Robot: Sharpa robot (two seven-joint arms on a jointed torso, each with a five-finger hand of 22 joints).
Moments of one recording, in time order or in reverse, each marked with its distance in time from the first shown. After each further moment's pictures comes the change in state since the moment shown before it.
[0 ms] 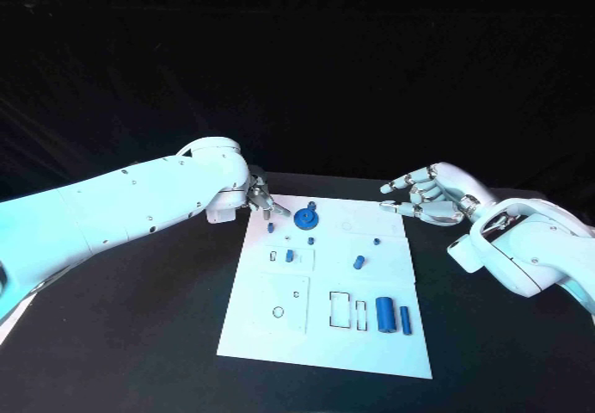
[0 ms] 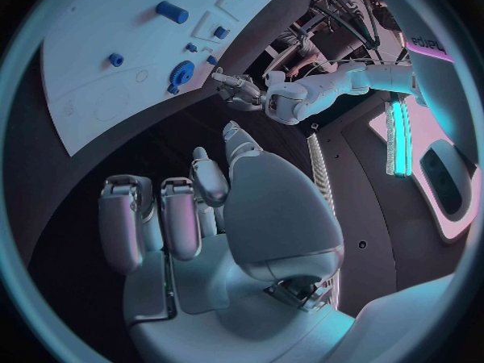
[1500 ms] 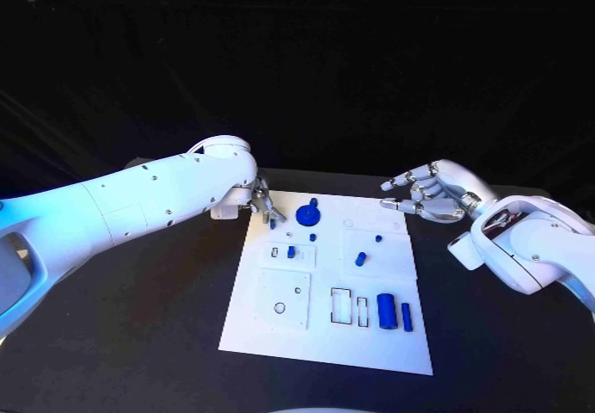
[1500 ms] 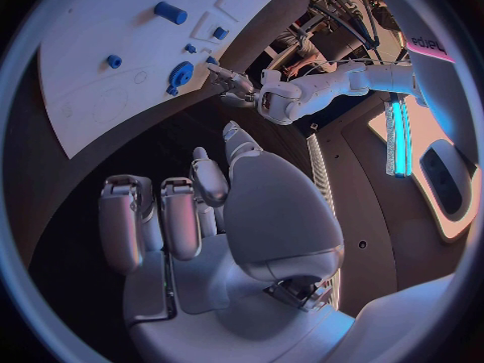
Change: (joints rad) left arm -0.002 0.057 -0.024 -0.092 -0.006 0.090 0.000; left_hand 0.093 0.043 -0.006 -0.010 0.000 0.013 -0.005 0.000 -0.004 0.000 0.000 0.010 0.006 0.000 0.000 0.000 0.000 0.000 0.000 0.000 0.000 0.000; right arm -0.002 0.007 0.000 -0.005 0.000 0.003 0.001; right_hand 0.000 0.000 0.000 0.000 0.000 0.000 0.000 0.000 0.000 0.000 0.000 0.000 0.000 0.000 0.000 0.000 0.000 0.000 0.000 0.000 0.000 0.000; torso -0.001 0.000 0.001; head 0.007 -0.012
